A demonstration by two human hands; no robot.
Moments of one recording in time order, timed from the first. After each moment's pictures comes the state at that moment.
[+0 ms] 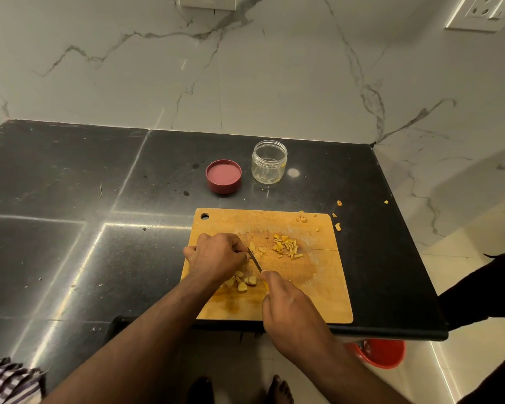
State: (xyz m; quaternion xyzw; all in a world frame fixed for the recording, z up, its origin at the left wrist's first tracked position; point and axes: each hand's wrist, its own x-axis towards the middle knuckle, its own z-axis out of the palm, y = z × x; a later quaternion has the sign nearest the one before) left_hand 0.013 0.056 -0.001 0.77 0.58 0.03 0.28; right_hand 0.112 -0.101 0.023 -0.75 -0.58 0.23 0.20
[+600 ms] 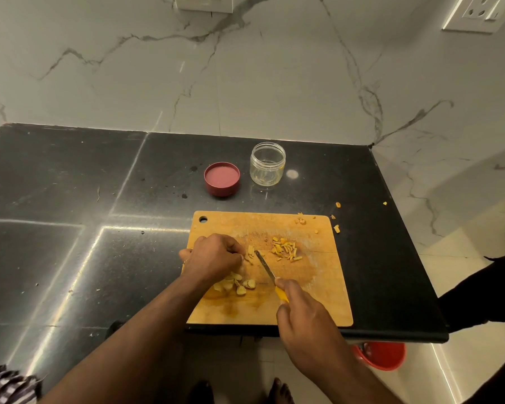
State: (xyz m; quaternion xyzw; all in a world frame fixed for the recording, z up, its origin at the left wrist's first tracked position) left_hand 0.008 0.067 0.000 0.76 0.57 0.02 0.31; right_hand 0.125 -0.123 0.027 -0.75 -0.54 0.26 0.26
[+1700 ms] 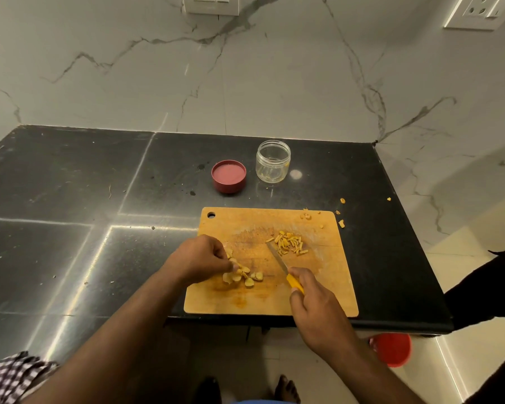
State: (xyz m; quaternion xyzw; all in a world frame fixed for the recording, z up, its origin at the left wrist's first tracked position) left_hand -0.037 0.069 0.022 0.77 0.52 -0.05 0.37; right_hand 0.133 -0.123 0.011 -0.77 -0.52 0.24 0.28
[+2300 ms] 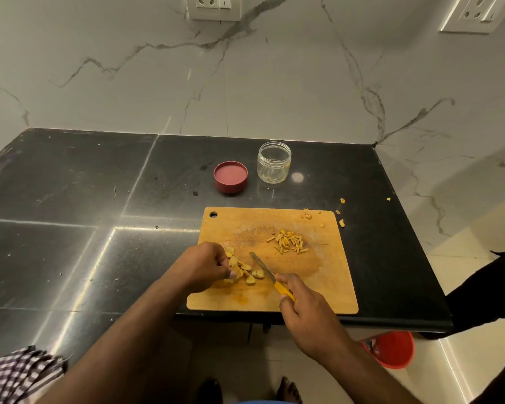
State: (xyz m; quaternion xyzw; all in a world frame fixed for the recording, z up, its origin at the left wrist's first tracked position) left_hand -0.045 0.048 0.030 0.78 0.50 -0.04 0.38; right_hand 0.122 -0.126 0.006 -0.75 -0.54 0.29 0.26
